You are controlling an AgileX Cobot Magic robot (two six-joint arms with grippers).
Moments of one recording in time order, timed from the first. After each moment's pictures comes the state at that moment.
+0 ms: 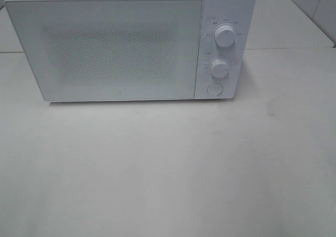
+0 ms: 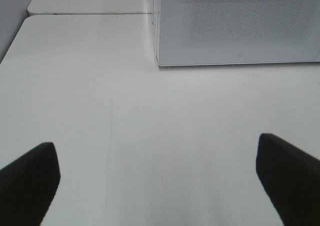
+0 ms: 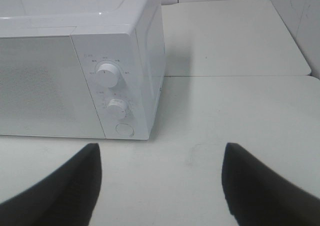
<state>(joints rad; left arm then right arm) 0.04 0.00 -0.50 -0.15 1.04 0.10 0.10 0.41 -0.52 0.08 0.47 0.00</state>
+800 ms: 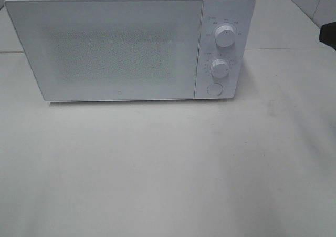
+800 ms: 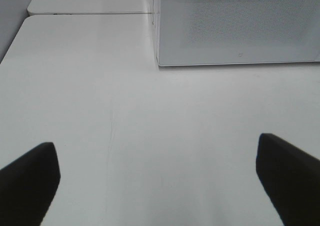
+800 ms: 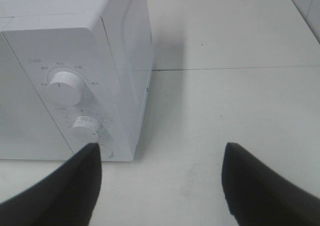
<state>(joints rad) 0.04 0.00 -0.50 -0.15 1.04 0.10 0.10 0.95 -0.52 0.08 -0.01 0.00</state>
